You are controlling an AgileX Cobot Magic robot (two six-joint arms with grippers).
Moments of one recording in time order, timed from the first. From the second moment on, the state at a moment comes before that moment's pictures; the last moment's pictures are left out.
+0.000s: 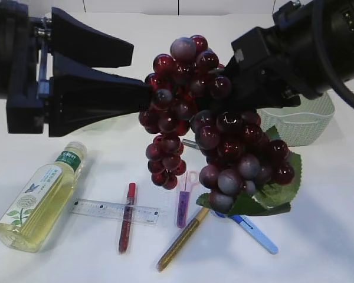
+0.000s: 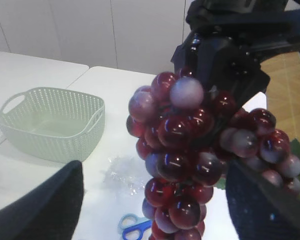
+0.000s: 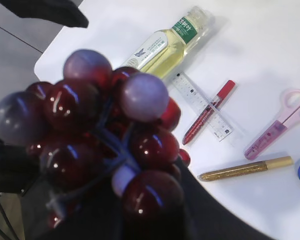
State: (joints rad) left arm -0.42 1.25 -0.87 -1.48 0.78 1.71; right arm 0.46 1.29 -1.15 0.72 0.93 -0.42
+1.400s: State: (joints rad) left arm -0.47 1.44 -0.92 -1.69 0.82 1.88; right arm 0.45 1.29 -1.15 0.81 0.94 -0.47
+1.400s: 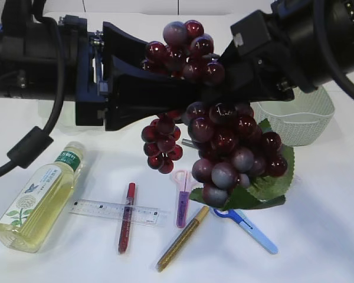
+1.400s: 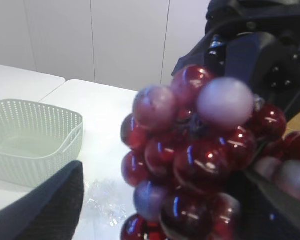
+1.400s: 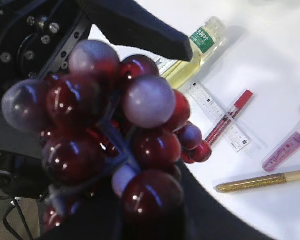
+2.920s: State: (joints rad) left arm -0.55 1.48 -0.94 -1.76 0.46 1.91; right arm 0.46 1.30 -1.15 0.89 1.07 -0.52
